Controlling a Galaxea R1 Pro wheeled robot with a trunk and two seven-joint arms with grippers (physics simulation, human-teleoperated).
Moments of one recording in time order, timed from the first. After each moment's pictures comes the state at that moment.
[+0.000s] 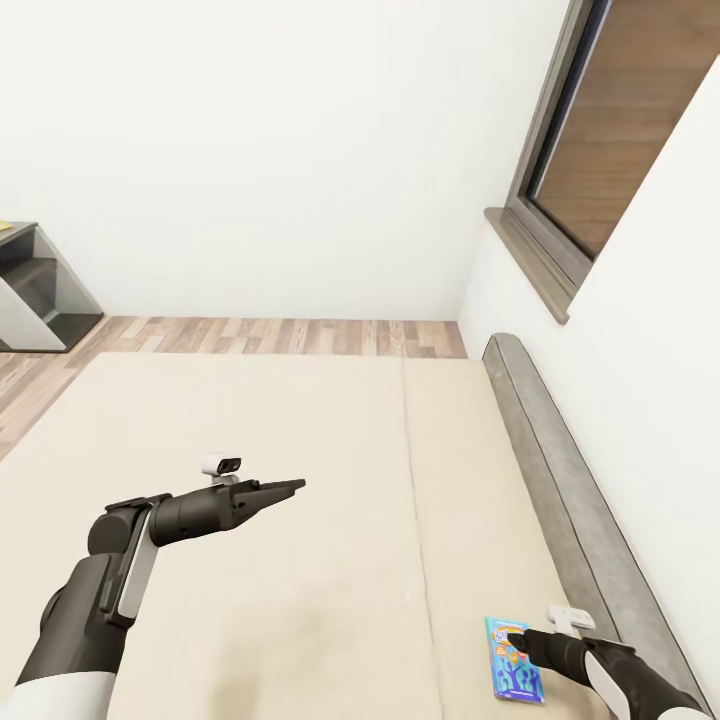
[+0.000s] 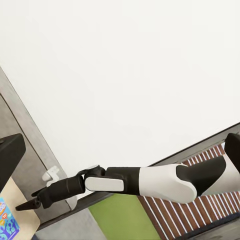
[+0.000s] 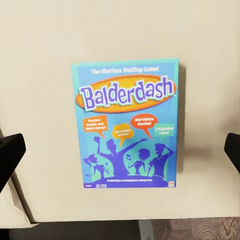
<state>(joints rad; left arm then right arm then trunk) -0.49 0.06 0.17 -1.41 0.20 0.97 -1.50 -0.52 -0.26 0.07 -0.32 -0.28 0.26 0.28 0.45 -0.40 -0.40</state>
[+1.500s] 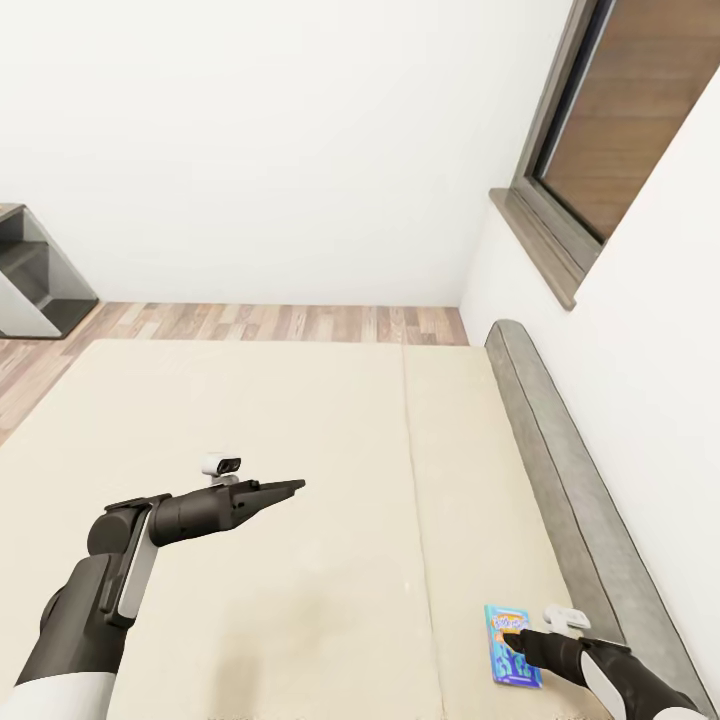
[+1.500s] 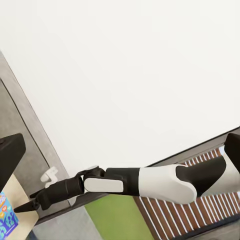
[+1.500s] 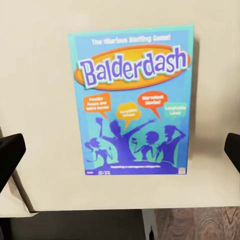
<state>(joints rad) -0.49 0.06 0.17 -1.41 0.20 0.97 -1.50 -0.52 -0.25 0.07 -0.32 -0.28 0.26 0.29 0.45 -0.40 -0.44</state>
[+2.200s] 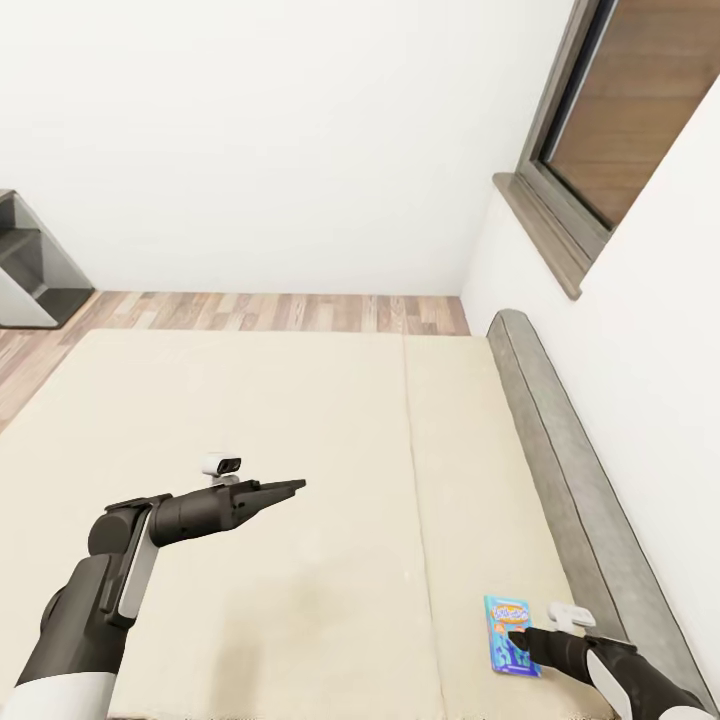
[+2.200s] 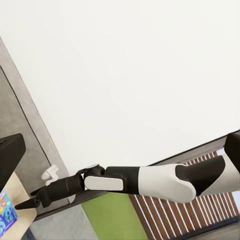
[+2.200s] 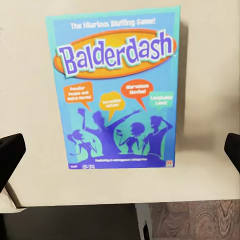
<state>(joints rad) -0.49 0.06 0.17 -1.41 0.20 0.97 -1.50 -0.52 -0.26 0.06 -0.33 -0.28 0.26 0.29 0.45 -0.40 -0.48</state>
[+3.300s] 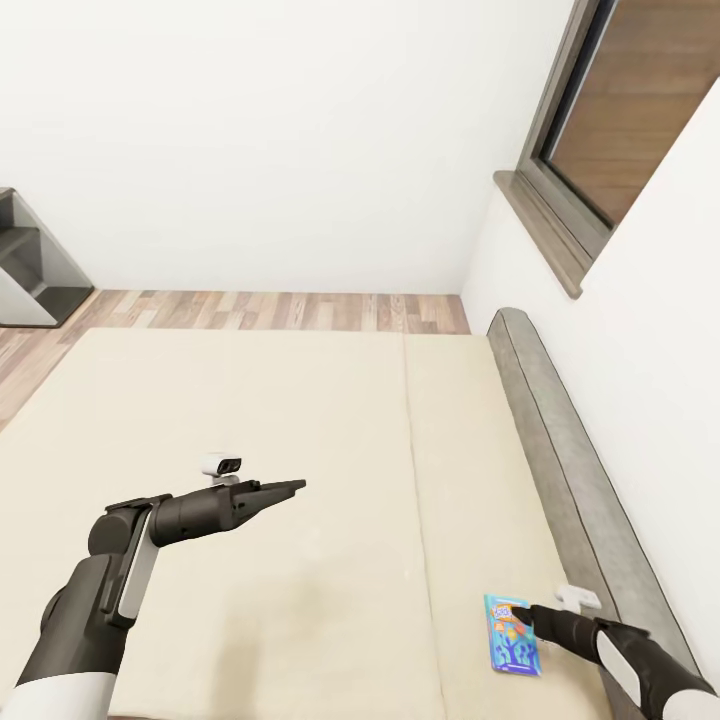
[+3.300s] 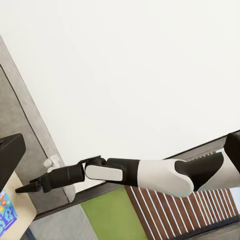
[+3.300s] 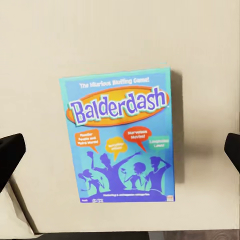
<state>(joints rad) -0.49 0.06 0.17 -1.41 0.20 0.96 -1.50 -0.55 -0.29 0.01 -0.34 -0.30 0.26 0.36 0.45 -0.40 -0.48</state>
